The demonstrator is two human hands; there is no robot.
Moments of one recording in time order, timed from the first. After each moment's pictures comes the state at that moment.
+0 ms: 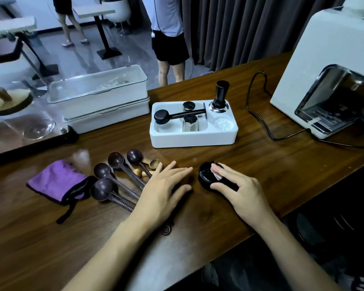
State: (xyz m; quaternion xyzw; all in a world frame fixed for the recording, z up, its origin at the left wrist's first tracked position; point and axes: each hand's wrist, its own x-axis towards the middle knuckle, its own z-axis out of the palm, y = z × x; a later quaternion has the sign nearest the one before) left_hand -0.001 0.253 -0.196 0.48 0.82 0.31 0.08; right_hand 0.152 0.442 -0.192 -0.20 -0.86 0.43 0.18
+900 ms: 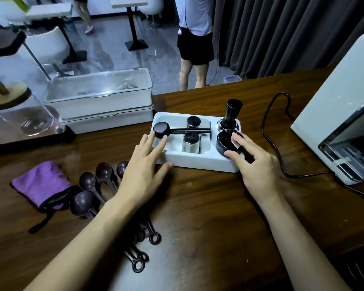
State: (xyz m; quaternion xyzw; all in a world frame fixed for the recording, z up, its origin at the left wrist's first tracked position) left_hand -0.067 0.304 -0.175 0.31 0.90 0.29 0.01; right_hand 0.063 0.552 -0.165 -0.17 -0.87 0.36 0.30
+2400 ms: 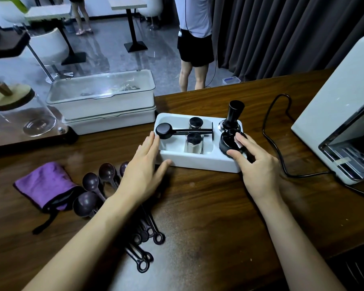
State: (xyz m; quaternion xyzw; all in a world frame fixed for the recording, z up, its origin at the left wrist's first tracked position) left_hand -0.071 0.301 -0.165 0.28 0.92 0.27 0.03; right_hand 0.059 0.544 -0.168 -0.19 -0.85 0.36 0.32
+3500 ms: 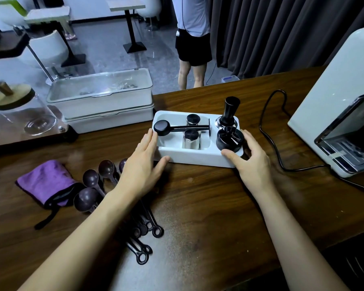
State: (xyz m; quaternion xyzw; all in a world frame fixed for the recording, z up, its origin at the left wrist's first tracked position) left_hand -0.074 0.301 -0.171 0.29 0.92 0.27 0.01; right_hand 0.061 0.549 -0.173 -0.23 -0.83 0.44 0.25
